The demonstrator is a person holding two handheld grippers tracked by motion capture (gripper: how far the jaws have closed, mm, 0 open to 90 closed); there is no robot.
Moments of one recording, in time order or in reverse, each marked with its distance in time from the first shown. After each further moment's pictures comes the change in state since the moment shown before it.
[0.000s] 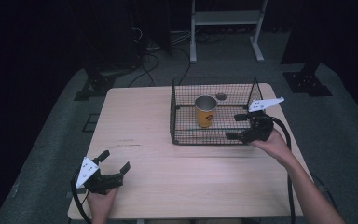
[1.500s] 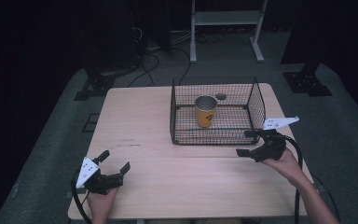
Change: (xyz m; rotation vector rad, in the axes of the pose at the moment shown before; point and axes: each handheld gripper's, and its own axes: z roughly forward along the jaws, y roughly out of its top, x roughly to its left) left arm 0.000 0.000 0.000 0.002 0.001 0.001; right arm 0.016 -0.054 -0.025 -0.029 0.025 0.056
